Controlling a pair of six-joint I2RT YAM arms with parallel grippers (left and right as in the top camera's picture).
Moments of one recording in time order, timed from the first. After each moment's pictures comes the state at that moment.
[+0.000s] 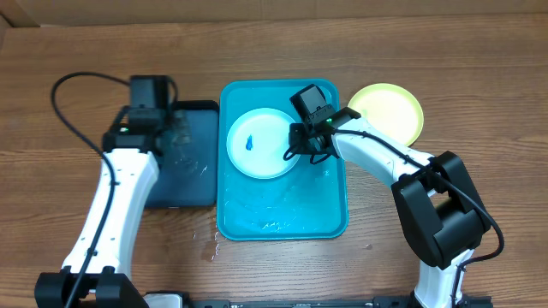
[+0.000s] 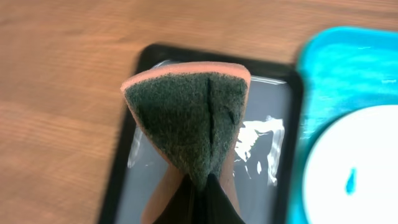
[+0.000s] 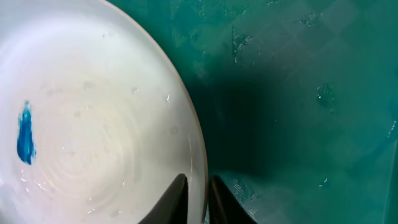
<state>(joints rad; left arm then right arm) -0.06 1.49 1.15 -0.65 -0.20 -0.19 0.54 2.01 1.35 -0.53 -0.04 0.54</state>
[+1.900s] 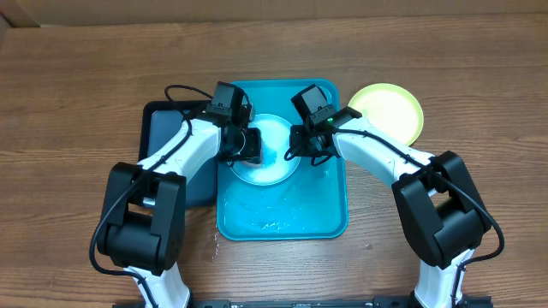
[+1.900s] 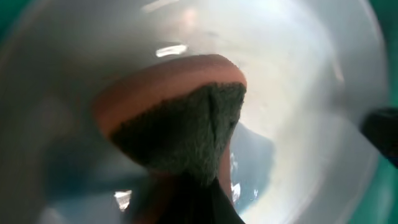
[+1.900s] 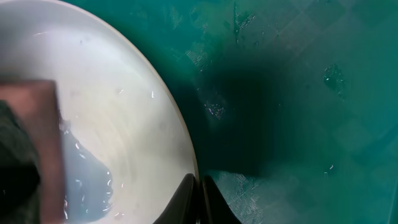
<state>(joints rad) -0.26 1.92 1.21 -0.60 0.33 -0.28 0.54 2.01 1.35 -0.56 -0.08 0.54</state>
